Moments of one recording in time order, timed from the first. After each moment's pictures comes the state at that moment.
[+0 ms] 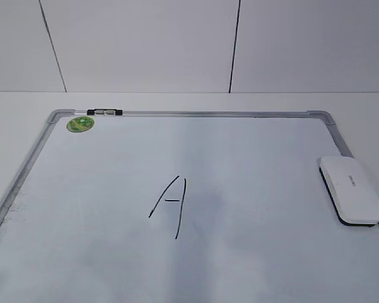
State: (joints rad) left arm -0.07 0.01 -0.53 -0.34 1.05 0.18; right arm 0.28 -0.02 -0.50 -0.11 1.15 -0.01
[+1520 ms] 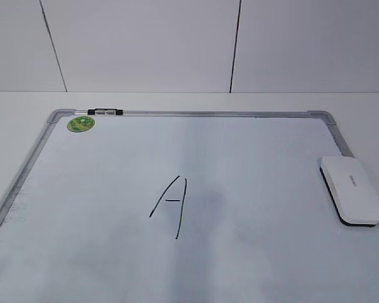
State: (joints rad) left arm 0.09 0.01 -0.53 -0.34 1.05 0.18; right arm 0.06 -0.02 -0.50 -0.11 1.15 -0.01
